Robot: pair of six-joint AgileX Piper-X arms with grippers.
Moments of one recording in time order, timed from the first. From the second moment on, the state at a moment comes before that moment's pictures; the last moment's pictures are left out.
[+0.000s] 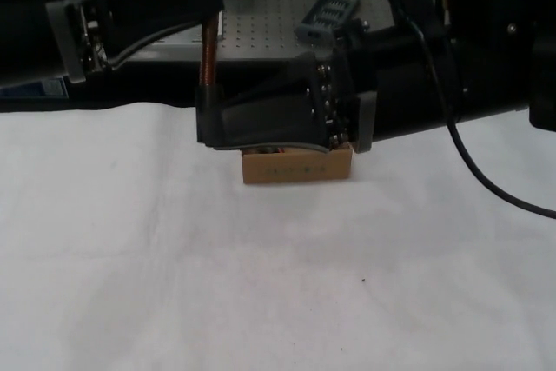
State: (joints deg) left arm -17.1 61.4 -47.8 -17.9 53.0 -37.9; right arm 43.0 78.2 -59.7 6.6 -54.7 29.9
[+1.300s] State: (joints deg) left arm -17.3 61.4 -48.0 -8.4 62.0 -33.1; right arm 41.2 77.9 -59.7 7.1 -60.0 26.2
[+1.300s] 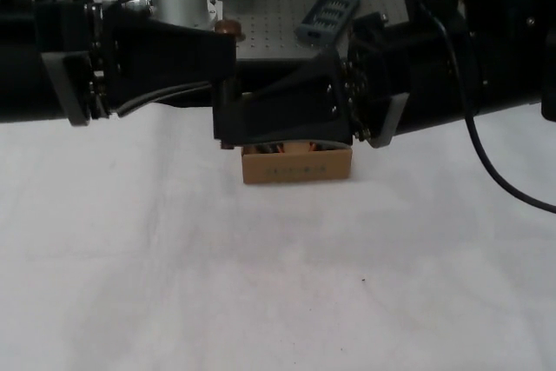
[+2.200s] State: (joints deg) left arm -4.5 45.0 -47.8 18.7 49.8 -22.1; right arm 31.1 92.4 -63.5 8.4 -50.0 23.9
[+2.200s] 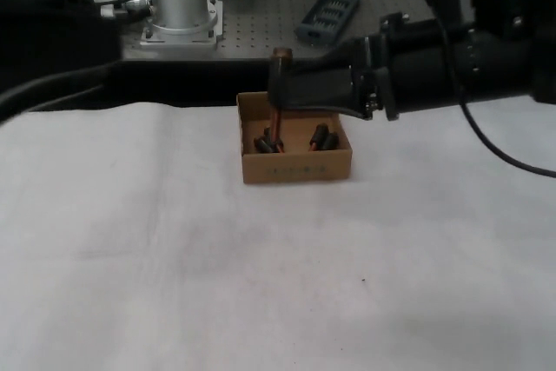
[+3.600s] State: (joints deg) left arm -4.1 29.5 -47.8 51.0 21.1 -8.8; right arm 25.7 141.5 -123.0 45.3 -23.8 19.7
